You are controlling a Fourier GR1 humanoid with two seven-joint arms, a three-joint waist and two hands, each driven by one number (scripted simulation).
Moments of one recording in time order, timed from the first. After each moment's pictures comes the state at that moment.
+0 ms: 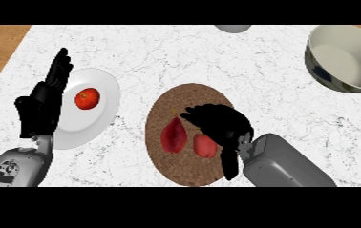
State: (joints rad) left arm -0.21 0.40 -0.12 -1.58 0.02 0.29 0.15; right arm -0.53 -0.30 0.67 -1.55 0.49 0.62 0.45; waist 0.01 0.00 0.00
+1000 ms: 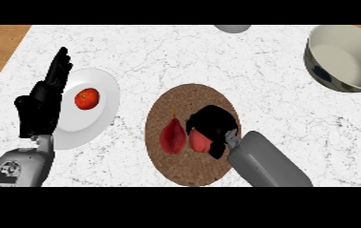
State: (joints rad) left arm -0.21 0.32 -0.03 -1.60 -0.07 0.20 0.17; right arm -0.52 -0.16 0.64 -1.24 0.83 0.52 0.13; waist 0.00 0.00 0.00
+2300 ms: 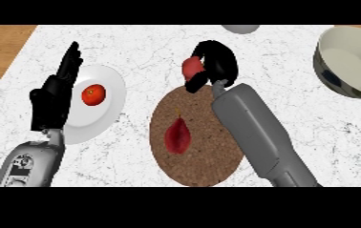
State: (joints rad) left arm -0.26 0.26 -0.03 -1.59 -0.12 0.17 0.19; right arm -0.84 0.00 0.25 -1.00 0.71 -0.15 0.67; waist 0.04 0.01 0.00
